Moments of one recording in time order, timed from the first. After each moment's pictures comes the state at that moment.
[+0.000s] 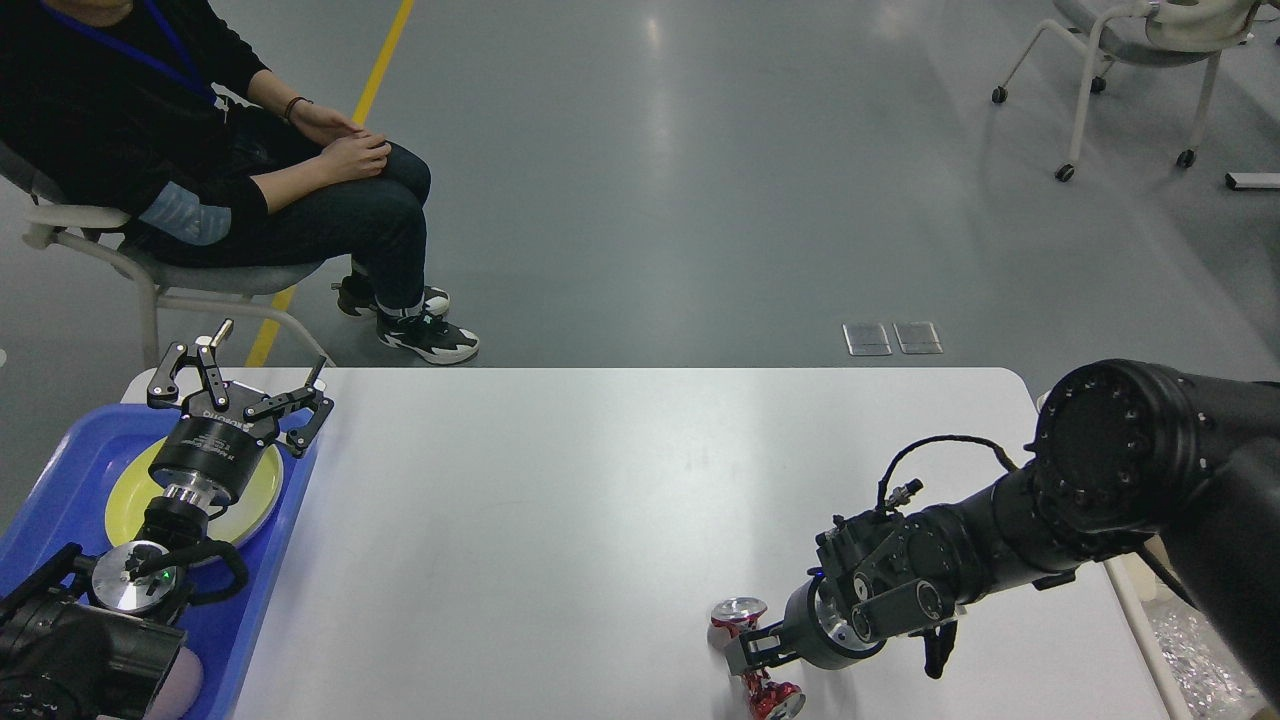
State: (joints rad) left arm -0.51 0.25 -1.24 -0.39 -0.17 -0.78 0.03; right arm 1.34 0.07 -1.14 1.21 -0.32 0.03 0.06
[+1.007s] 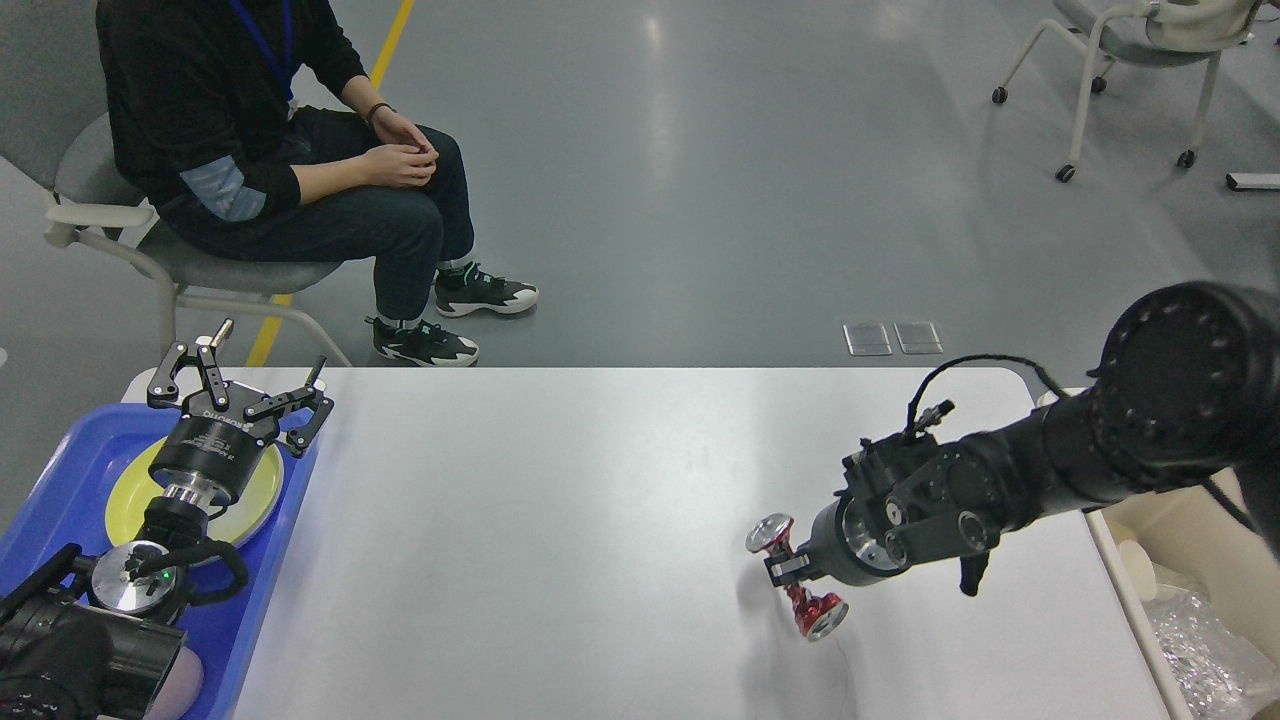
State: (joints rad) left arm -0.51 0.25 -1.24 -0.39 -0.17 -0.78 0.03; right arm 1.57 -0.09 -1.14 1.28 -0.39 0.05 0.07
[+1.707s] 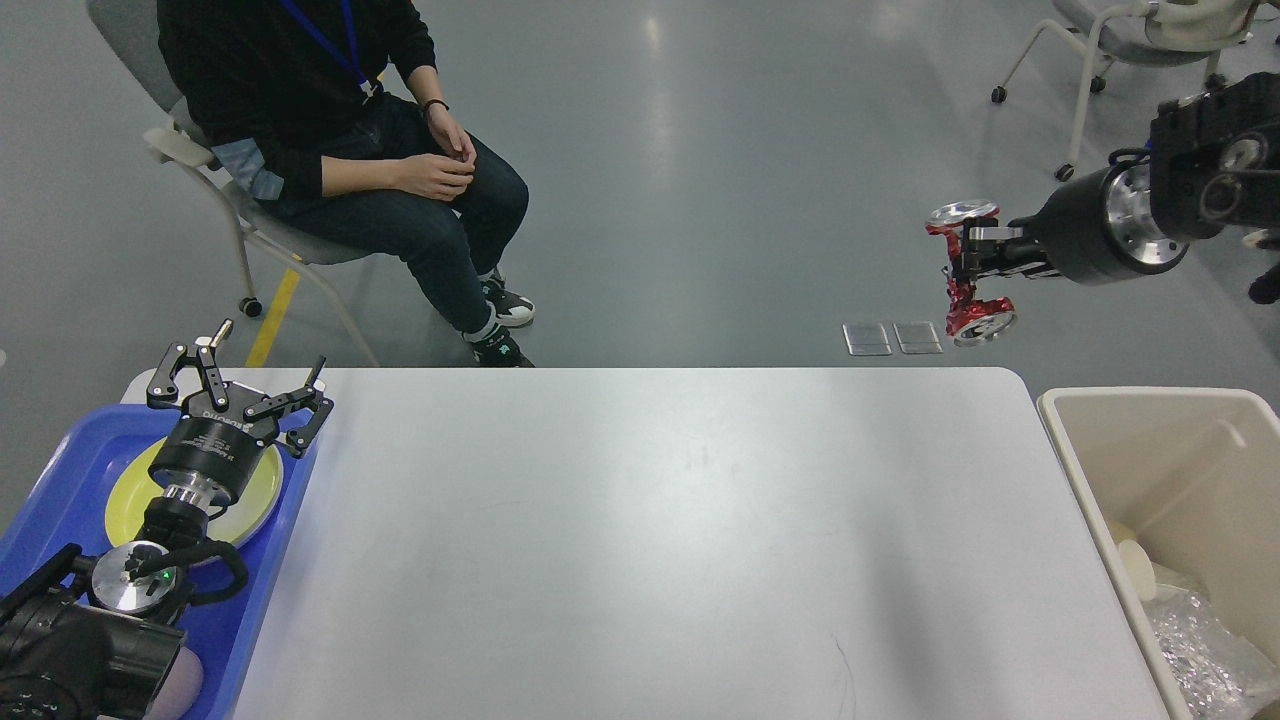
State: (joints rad) left arm -0.51 0.25 -1.24 -0.38 -0.17 -0.78 0.03; right arm 2.04 -0.61 -1.09 1.29 -0.39 0.34 0.07
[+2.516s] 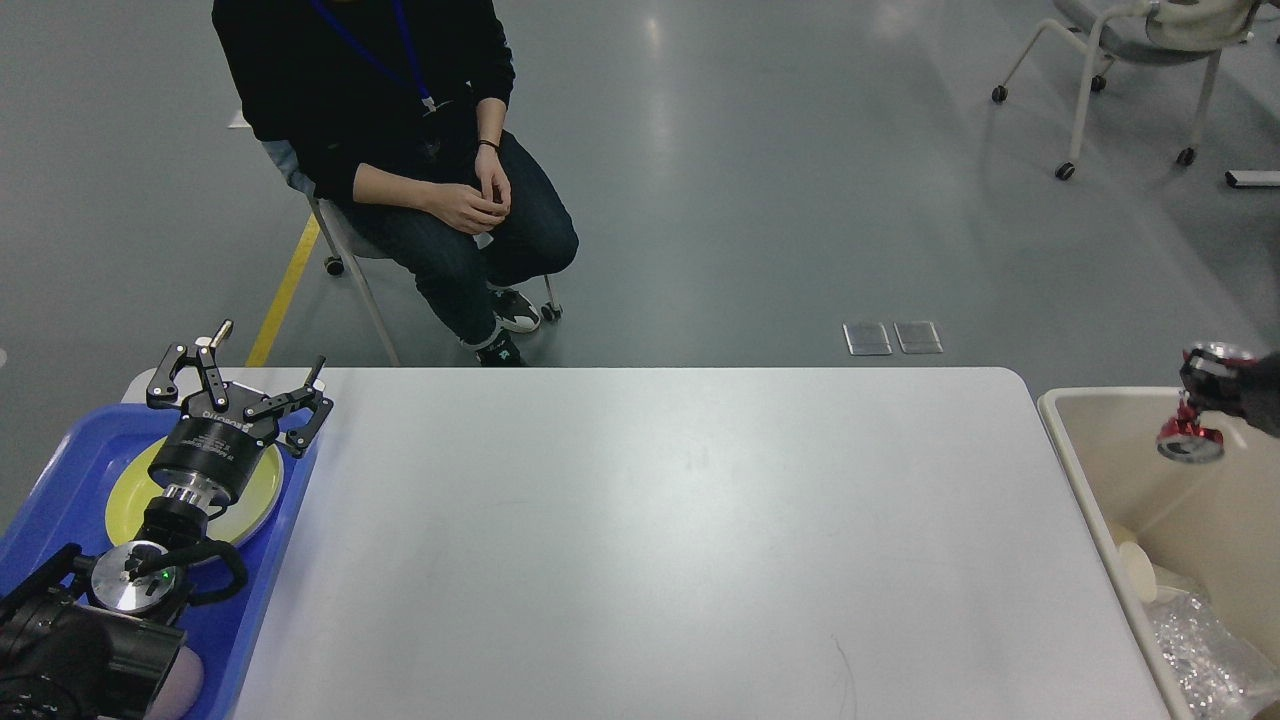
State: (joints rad) left arm -0.51 0.25 -1.24 -0.38 -0.17 -0.78 0.03; right arm 1.10 -0.71 -0.74 0.52 -0.32 0.25 0.06
